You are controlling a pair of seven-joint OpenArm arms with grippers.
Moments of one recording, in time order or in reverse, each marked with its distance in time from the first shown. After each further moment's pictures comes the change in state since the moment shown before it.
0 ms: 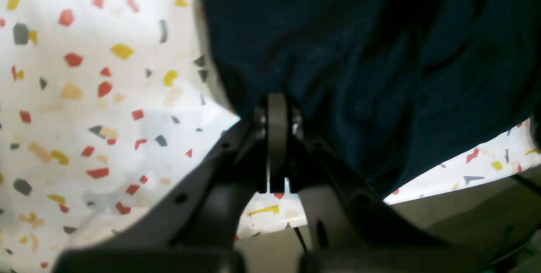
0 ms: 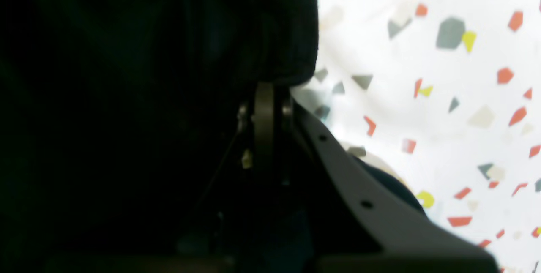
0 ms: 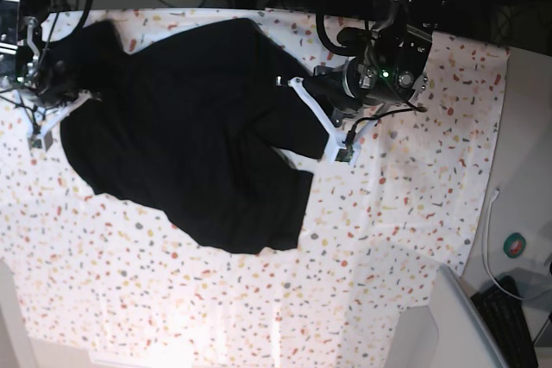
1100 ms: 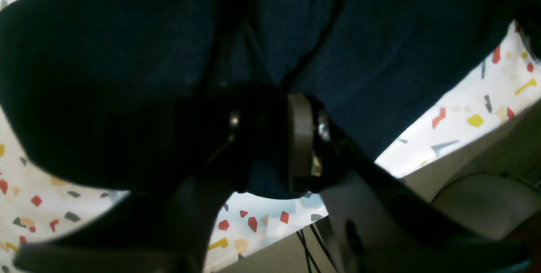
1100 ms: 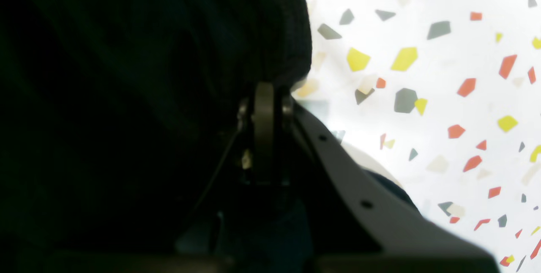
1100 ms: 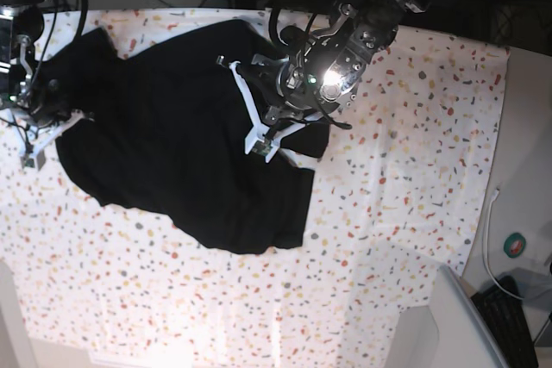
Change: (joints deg) left arm -8.9 1.5 17.4 -9.7 -0.4 -0.2 -0.4; right arm 4.1 1.2 0.2 -1.4 -0.2 0.0 -0.3
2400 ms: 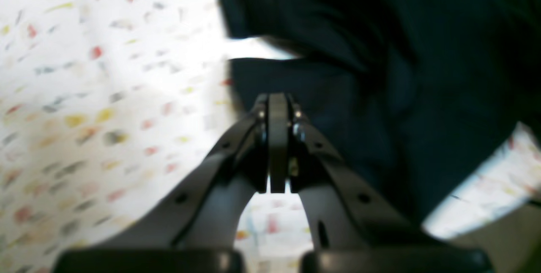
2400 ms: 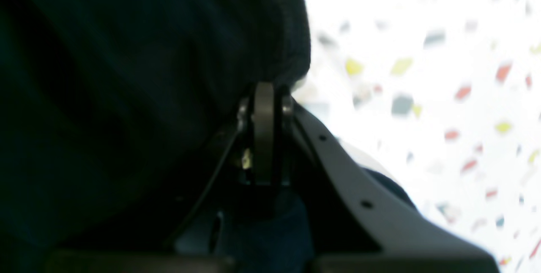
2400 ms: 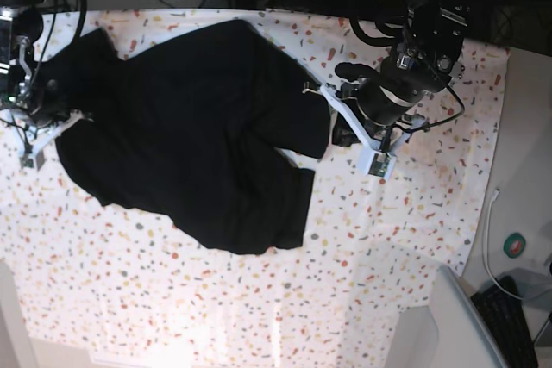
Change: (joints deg) left arm 13.7 -6.1 -25.2 16.1 0.2 -9.6 -15.7; right arm 0.3 0.3 0.0 -0.1 -0.2 0.2 -0.4
